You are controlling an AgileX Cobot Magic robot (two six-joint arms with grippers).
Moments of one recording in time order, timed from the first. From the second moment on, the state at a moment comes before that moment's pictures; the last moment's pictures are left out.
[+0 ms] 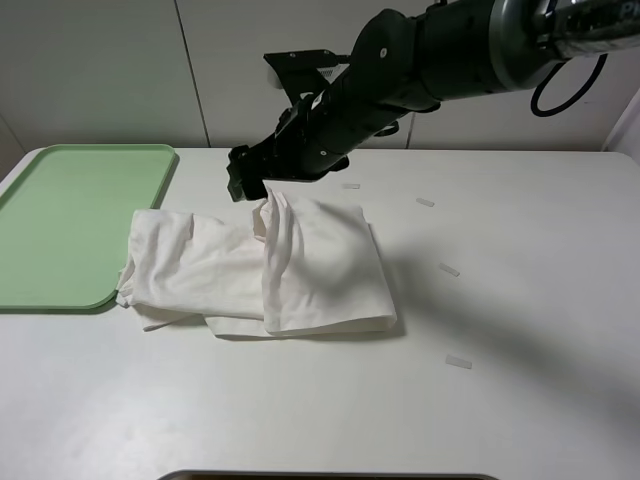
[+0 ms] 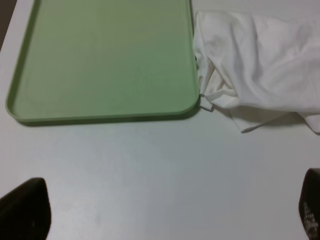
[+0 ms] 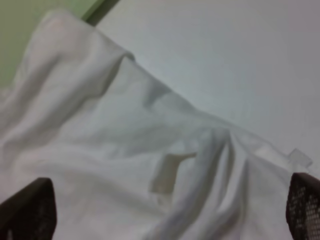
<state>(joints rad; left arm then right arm) 0.05 -0.01 -0.48 -0.02 1.06 0.07 0.67 1.97 -1.37 0.45 0.34 -0.33</state>
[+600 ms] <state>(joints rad) 0.05 -0.01 -0.48 -0.02 1.06 0.07 0.70 1.68 -1.37 0.09 0.81 -0.21</state>
